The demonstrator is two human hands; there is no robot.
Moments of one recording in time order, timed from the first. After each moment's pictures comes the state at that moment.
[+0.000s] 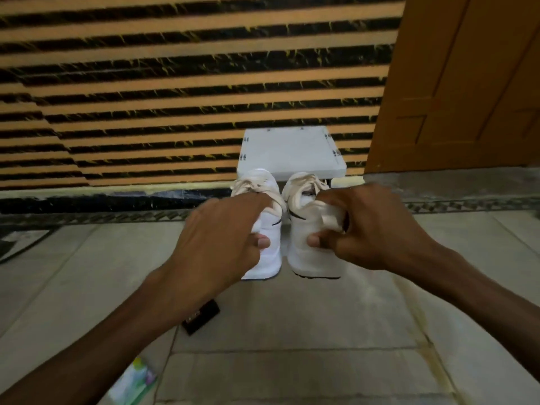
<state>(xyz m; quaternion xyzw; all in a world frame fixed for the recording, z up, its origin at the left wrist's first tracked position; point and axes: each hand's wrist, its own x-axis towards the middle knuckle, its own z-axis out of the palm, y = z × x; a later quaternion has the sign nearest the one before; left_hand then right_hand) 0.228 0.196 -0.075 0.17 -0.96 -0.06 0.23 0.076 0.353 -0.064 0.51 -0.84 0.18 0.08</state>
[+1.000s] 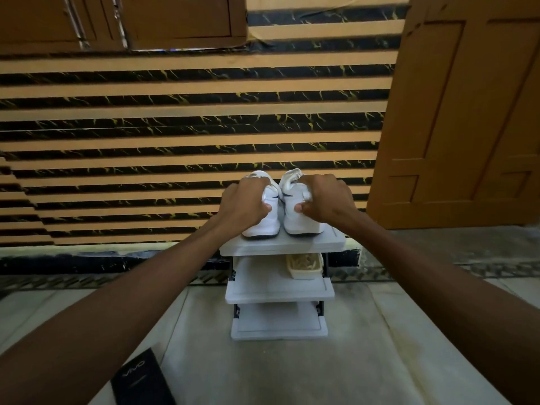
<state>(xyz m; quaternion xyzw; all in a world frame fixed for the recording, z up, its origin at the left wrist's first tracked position) -0.005 0.053 -0.058 0.20 -0.94 0.00 0.27 -0.125 0.183 -0.060 0.41 -0.88 0.19 0.17</state>
